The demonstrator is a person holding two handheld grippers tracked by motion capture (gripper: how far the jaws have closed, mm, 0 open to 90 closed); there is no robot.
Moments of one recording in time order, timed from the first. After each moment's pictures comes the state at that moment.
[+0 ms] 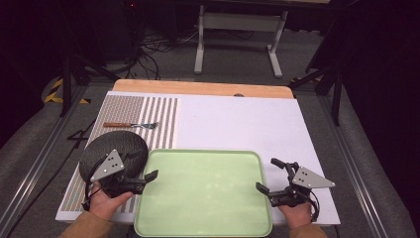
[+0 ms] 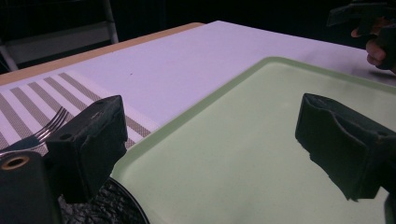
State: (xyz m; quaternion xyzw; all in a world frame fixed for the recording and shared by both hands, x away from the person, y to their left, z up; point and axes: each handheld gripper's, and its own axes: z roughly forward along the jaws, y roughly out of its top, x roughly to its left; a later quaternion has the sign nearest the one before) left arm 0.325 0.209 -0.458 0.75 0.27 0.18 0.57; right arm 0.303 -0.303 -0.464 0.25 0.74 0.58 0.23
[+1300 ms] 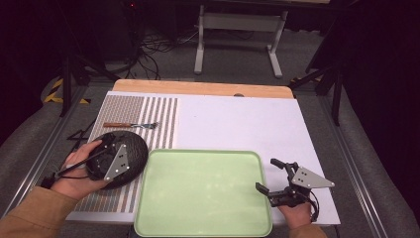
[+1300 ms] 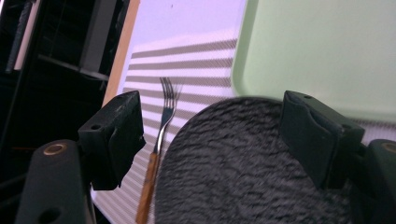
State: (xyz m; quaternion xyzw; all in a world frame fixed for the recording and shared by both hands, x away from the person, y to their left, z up) left arm 0.346 0.228 -0.409 0.90 0.02 0.38 0.21; right arm 0.303 -0.303 -0.465 0.25 0.74 0.58 0.23
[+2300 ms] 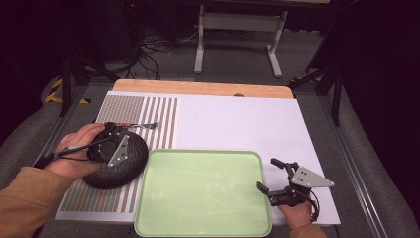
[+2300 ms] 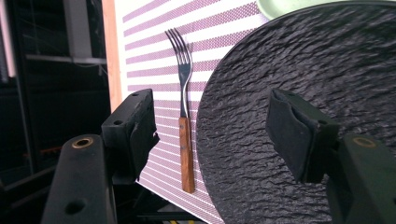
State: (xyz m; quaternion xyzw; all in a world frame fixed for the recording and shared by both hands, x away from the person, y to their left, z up) left arm 0.389 0.235 -0.400 0.92 -0.06 0.37 0.09; right arm 0.305 -0.304 -0.466 0.25 0.75 0.57 0.23
